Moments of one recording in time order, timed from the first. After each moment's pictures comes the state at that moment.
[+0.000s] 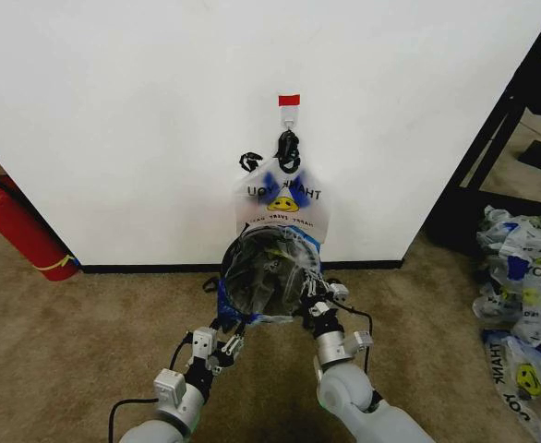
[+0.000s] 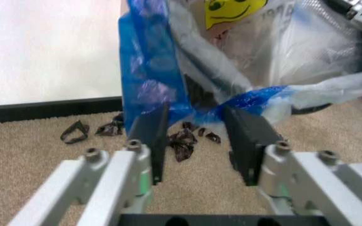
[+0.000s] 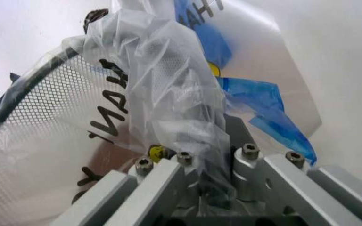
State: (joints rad) left arm 1.61 -1.20 -0.29 -2.11 -0.31 0.12 -0.05; right arm -1.13 1.23 -0.05 1.68 0.71 0.50 0.21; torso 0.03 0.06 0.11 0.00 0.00
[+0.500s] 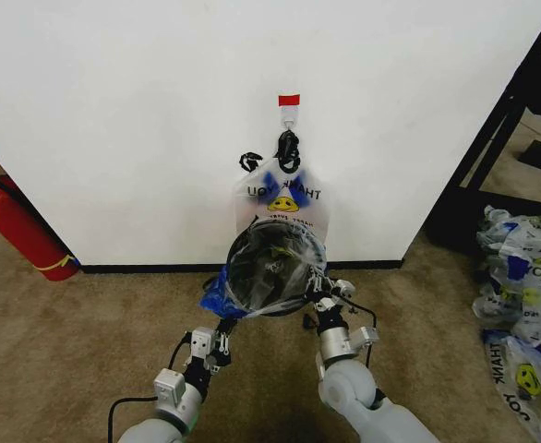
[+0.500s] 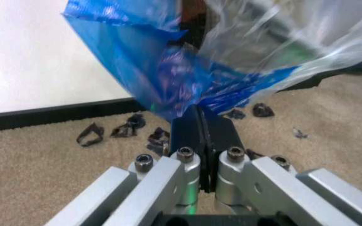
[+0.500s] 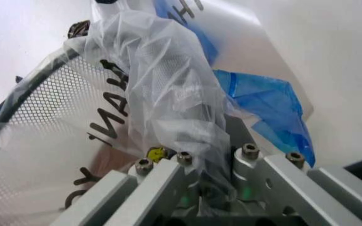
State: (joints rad) left arm 1.59 -1.21 -0.30 -2.07 -0.25 0.10 -0.05; right arm -1.13 1.22 -0.05 1.74 0.84 0.46 0.25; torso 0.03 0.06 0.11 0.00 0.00
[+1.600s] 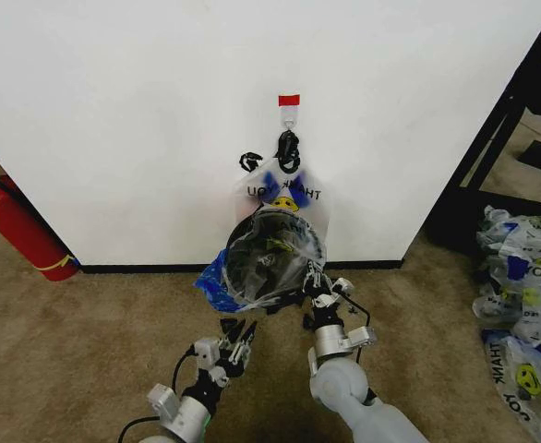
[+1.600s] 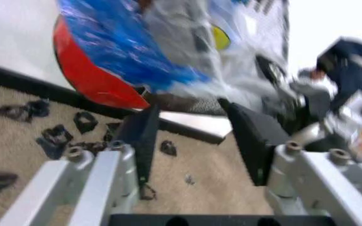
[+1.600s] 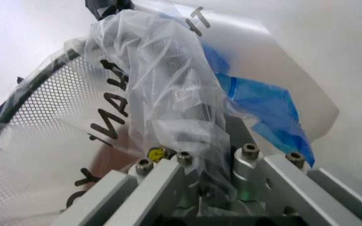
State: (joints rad) left arm 1.63 -1.24 -0.28 -2.09 -0.77 -0.01 0.08; right arm -1.12 1.27 -0.04 1.70 0.92 0.55 0.15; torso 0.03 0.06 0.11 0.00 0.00
